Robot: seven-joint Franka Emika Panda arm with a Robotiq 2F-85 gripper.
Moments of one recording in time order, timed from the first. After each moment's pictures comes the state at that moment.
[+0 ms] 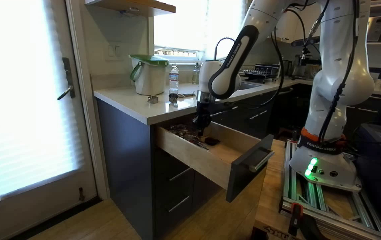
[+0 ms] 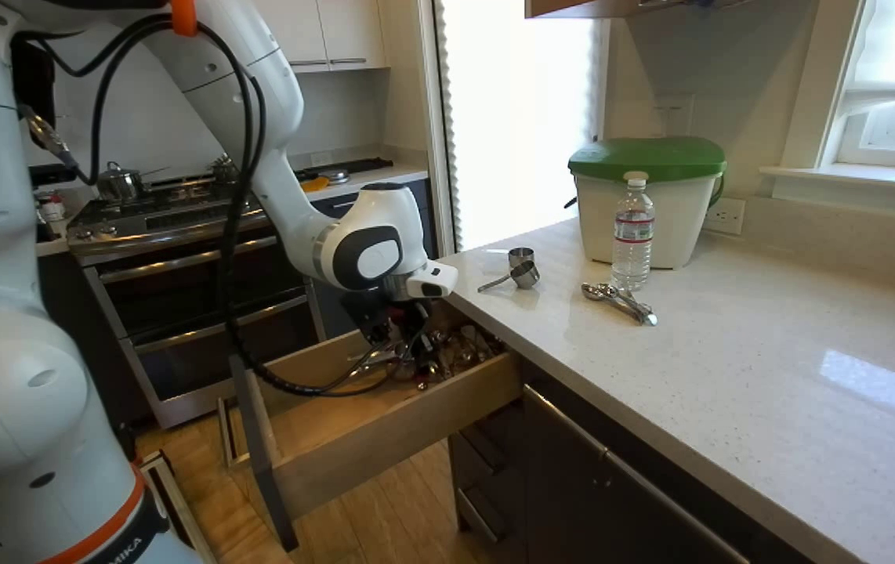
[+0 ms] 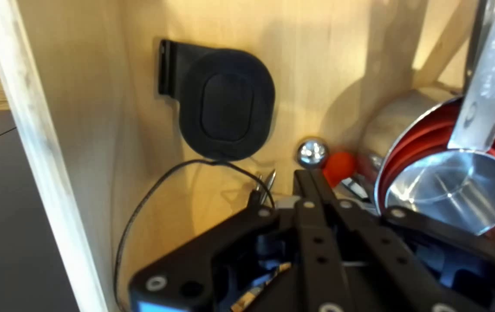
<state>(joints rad) 0.13 0.19 -0.06 -2.56 0.00 2.84 0.35</state>
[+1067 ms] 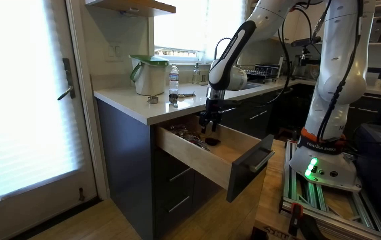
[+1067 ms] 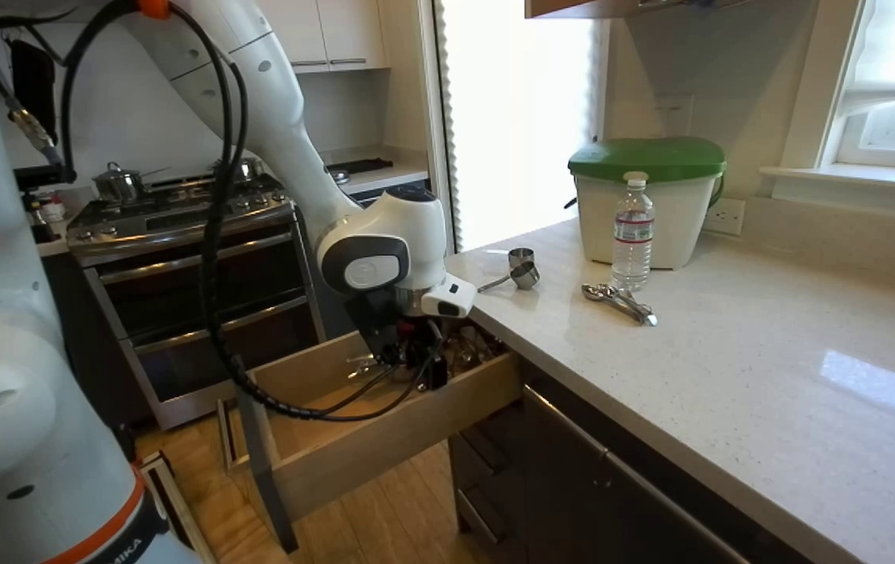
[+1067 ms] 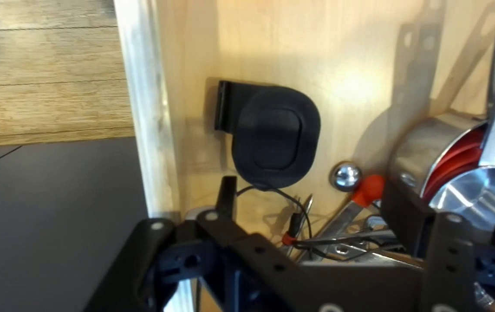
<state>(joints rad) -0.04 0.13 0.02 -2.61 0.37 2.76 -0.09</state>
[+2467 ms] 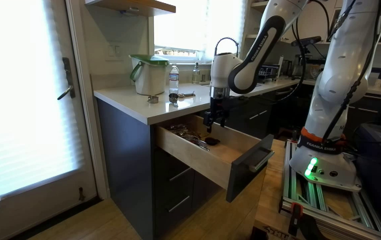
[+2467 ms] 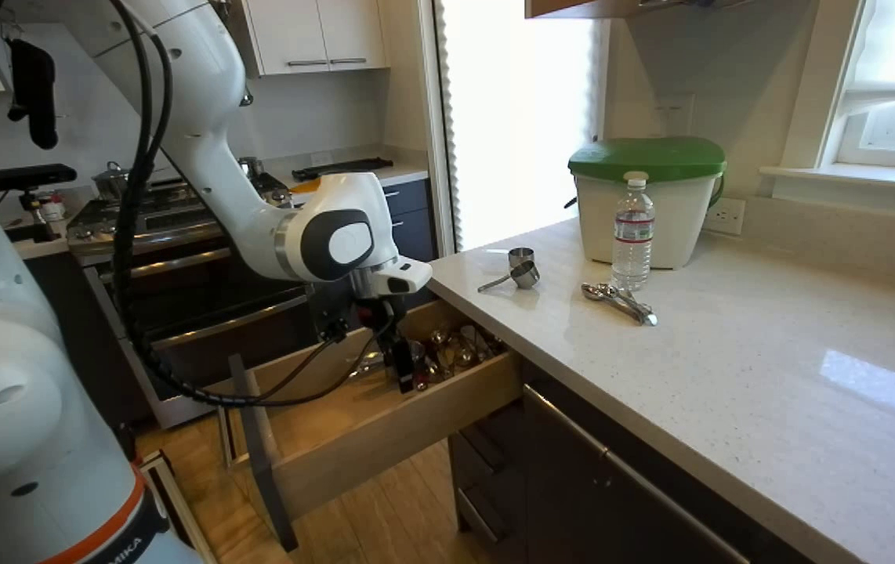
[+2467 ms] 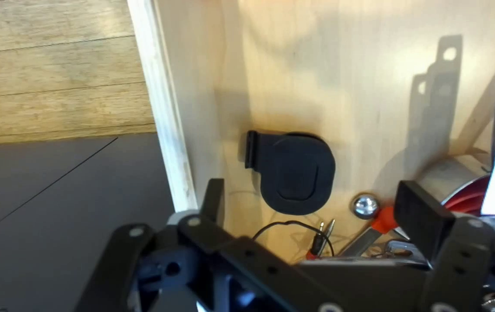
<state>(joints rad) -0.01 -0.03 0.05 -2.74 -0.27 2.74 0.63</state>
